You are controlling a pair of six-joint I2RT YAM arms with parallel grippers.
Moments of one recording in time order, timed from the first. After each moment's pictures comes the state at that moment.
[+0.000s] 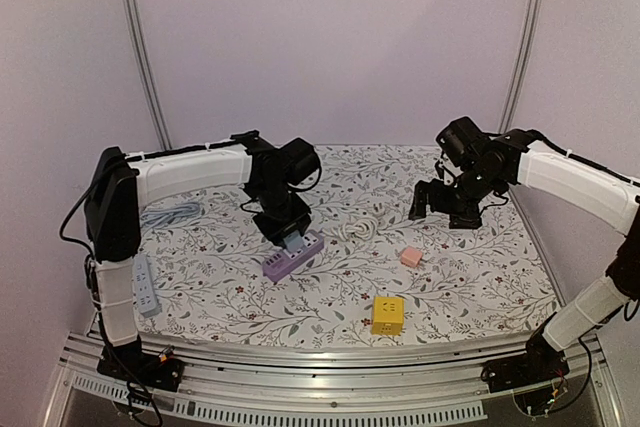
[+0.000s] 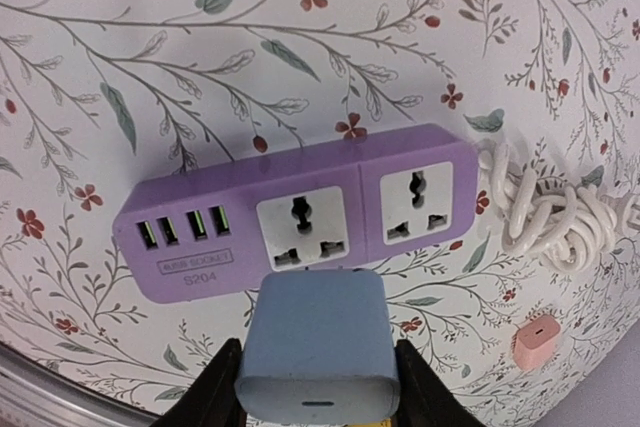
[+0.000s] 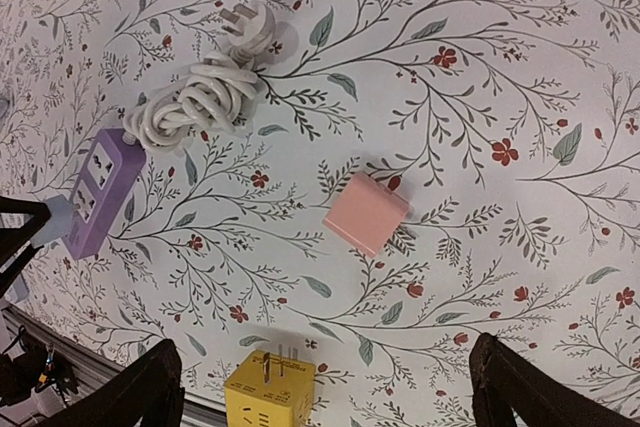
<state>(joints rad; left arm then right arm) -0.81 2.01 1.68 -1.04 -0.03 -1.45 0.59 1.49 1.29 -0.93 -0.03 0.69</state>
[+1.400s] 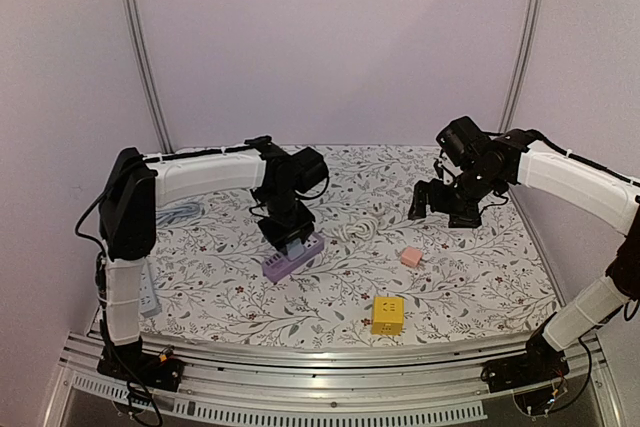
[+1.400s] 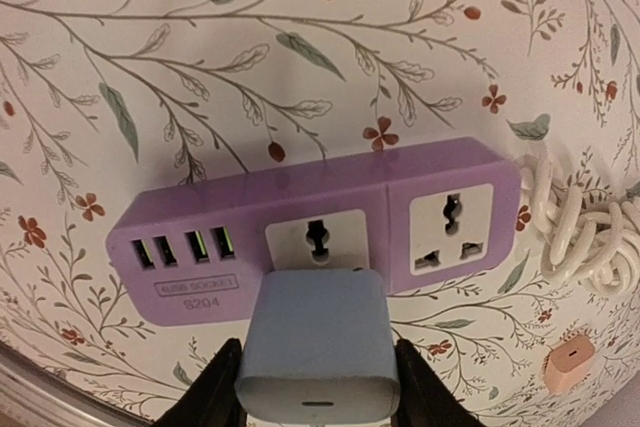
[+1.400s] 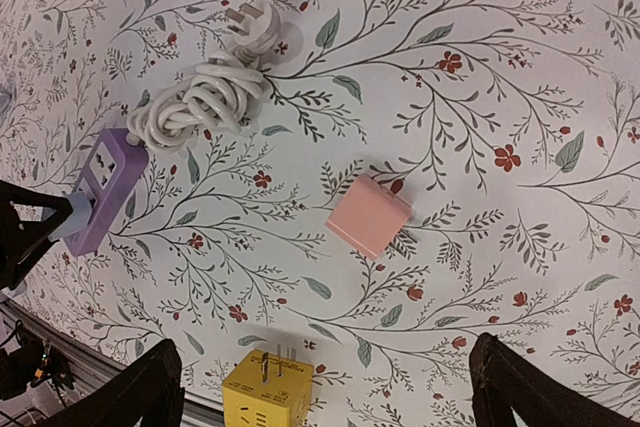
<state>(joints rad) -0.83 2.10 1.74 -1.09 -0.05 -1.44 0.59 1.50 1.29 -0.93 -0.04 0.66</state>
